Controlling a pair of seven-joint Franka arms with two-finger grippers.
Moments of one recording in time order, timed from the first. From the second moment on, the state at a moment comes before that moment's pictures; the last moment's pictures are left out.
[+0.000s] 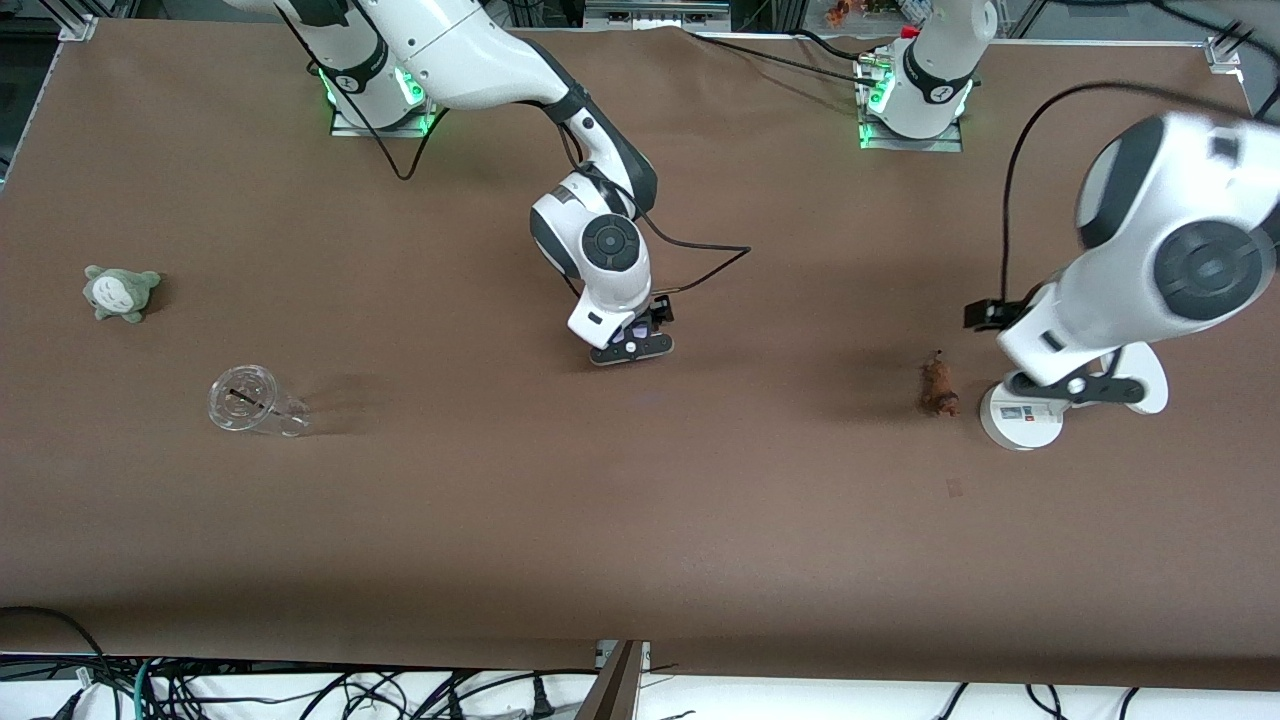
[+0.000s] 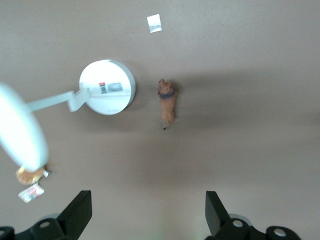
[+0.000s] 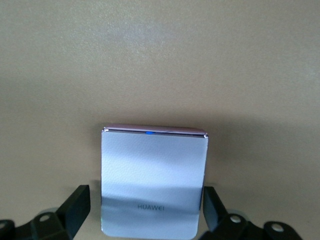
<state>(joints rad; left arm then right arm) 0.25 0.33 -0.48 -1.44 0.25 1.44 -0.19 0.79 0.80 0.00 -1.55 0.06 2.33 0.57</state>
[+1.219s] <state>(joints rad) 0.05 -0.01 -0.12 -1.61 0.01 1.60 -0.18 0.79 0.81 -0.02 -1.54 0.06 2.37 0.57</state>
